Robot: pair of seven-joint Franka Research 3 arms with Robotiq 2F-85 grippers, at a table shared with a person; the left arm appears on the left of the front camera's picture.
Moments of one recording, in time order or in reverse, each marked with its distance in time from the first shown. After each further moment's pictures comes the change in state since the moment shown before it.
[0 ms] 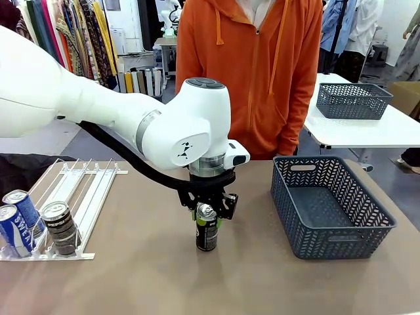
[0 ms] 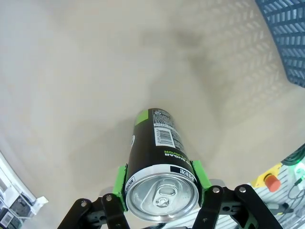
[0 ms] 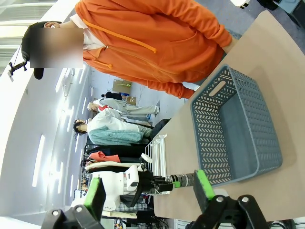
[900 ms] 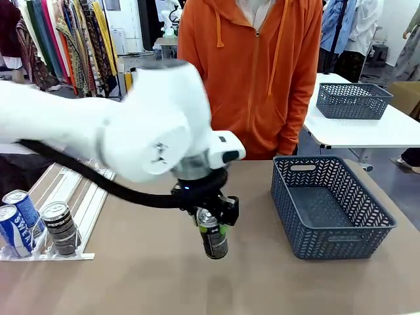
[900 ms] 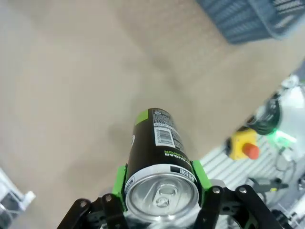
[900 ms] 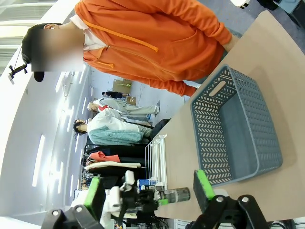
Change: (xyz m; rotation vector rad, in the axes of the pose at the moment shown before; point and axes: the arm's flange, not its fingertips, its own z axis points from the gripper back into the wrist) left arm -0.061 -0.011 0.046 -0.123 -0.097 -0.119; right arm 0.000 0.000 0.000 0.000 0.000 0.000
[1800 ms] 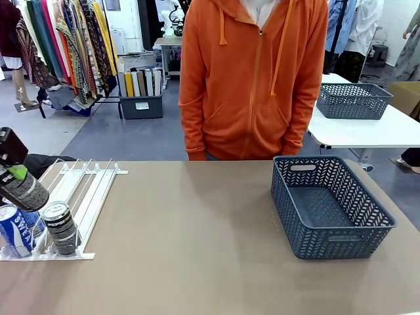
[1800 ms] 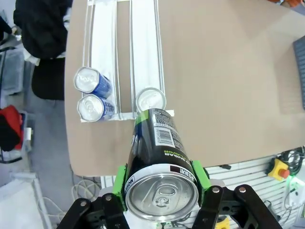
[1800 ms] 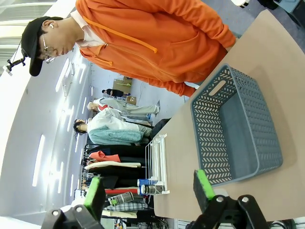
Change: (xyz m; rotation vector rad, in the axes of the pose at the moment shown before) left arm -0.221 0.236 0.218 0.180 -0.243 0.540; right arm 0.000 -0.001 -0.001 0.000 0.003 -0.001
